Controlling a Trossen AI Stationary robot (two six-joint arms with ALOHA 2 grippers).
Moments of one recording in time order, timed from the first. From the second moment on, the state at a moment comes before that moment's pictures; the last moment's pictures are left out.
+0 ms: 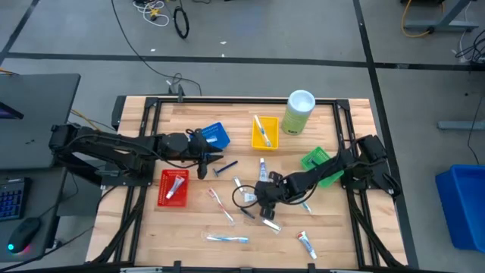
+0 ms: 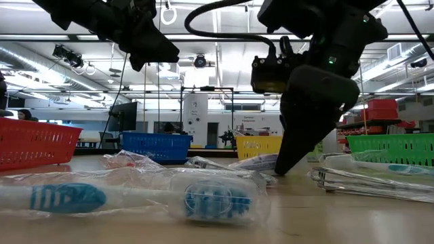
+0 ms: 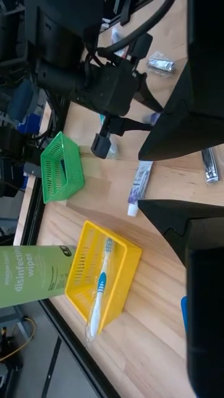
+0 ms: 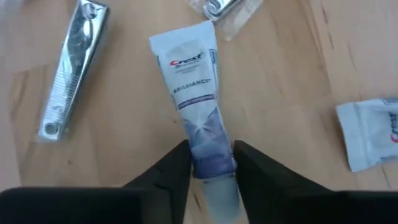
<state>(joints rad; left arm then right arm) -0.01 1.07 0.59 0.13 -0.17 -0.23 0.33 1.88 1.05 -0.31 0.16 0.54</state>
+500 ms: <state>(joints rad) -0.01 1.07 0.59 0.13 -0.23 -0.42 0.33 1.87 1.08 -0.26 0.35 0.33</state>
